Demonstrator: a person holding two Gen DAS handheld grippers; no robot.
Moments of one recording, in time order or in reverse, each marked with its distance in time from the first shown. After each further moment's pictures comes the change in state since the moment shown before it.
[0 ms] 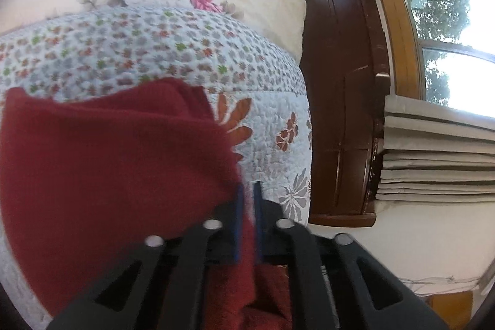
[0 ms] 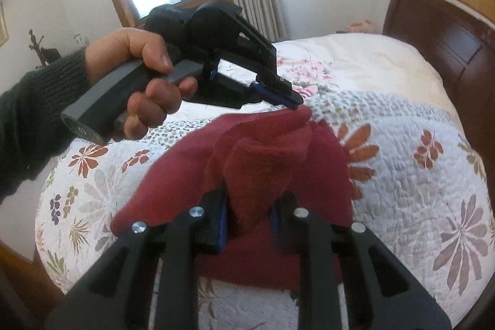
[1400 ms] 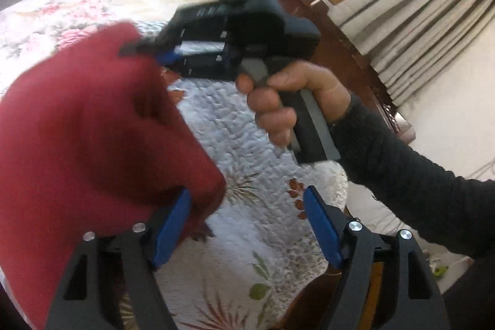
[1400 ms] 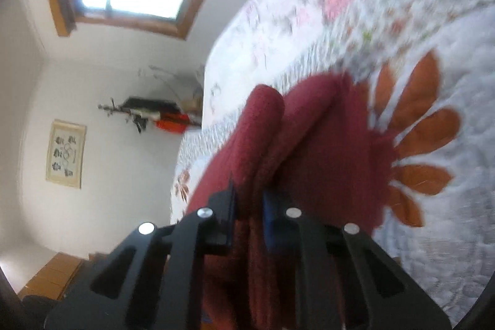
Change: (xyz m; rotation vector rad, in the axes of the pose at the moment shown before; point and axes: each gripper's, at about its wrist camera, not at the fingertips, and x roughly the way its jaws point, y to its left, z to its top) left arm 0.042 -0.063 -0.218 0.571 -0.177 0.123; right arm 0.141 -0.165 0.076 0.502 0.349 0.661
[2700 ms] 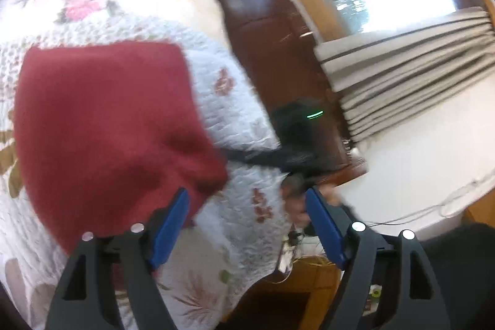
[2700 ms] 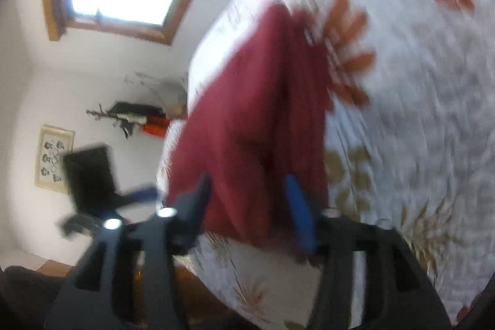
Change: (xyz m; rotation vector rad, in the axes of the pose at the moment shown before) left arm -0.052 0.070 0.015 -0.223 -0.009 -0.215; right arm -0.007 0.001 -0.097 0.020 -0.039 -0.077
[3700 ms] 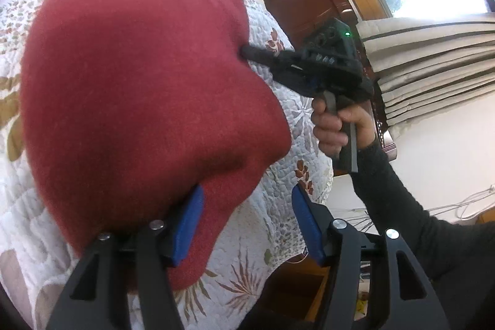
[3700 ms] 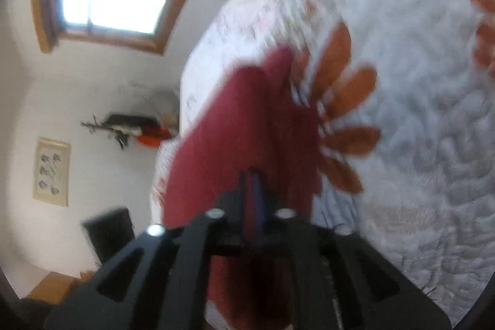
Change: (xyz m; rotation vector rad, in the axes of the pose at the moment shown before) left arm 0.030 0.046 -0.024 -0.064 0.099 0.093; right arm 0.056 -0.006 0.089 0.026 -0.030 -0.004
